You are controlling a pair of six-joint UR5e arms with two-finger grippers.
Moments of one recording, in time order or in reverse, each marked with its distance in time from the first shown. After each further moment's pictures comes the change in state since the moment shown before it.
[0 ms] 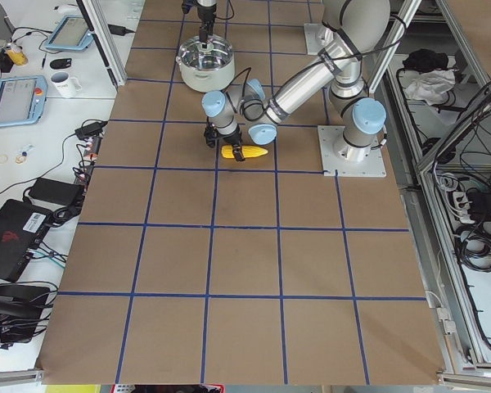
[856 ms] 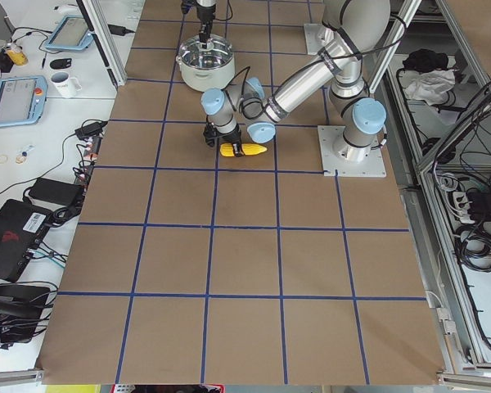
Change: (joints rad) left arm -0.010 0.009 0.012 -0.014 0.016 -0.026; right arm 0.001 0.000 0.002 -0.029 0.011 -0.026
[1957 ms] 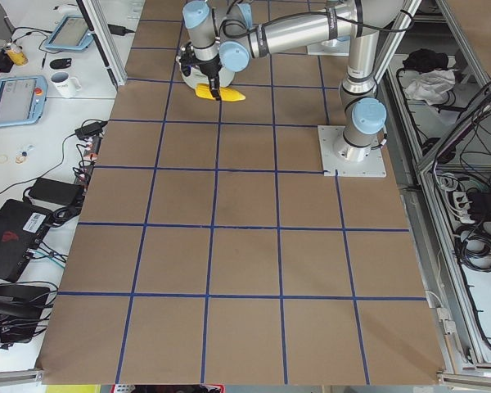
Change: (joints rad) left arm -0.294 0.081 0.399 -0.313 -0.019 -0.220; right arm -0.240 -0.360 0.002 0.457 0.014 -0.387
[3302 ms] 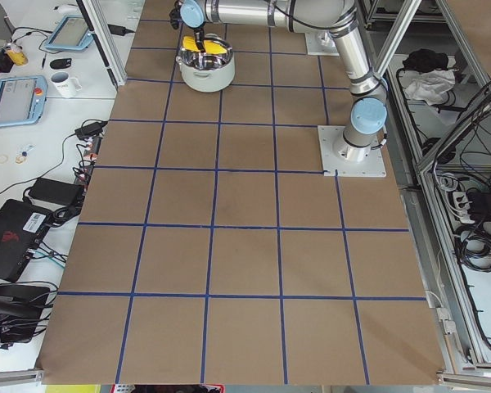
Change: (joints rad) left arm -0.381 -0.403 0.496 -0.020 -0.137 -0.372; right arm -0.128 -0.057 0.014 0.090 -0.014 -0.172
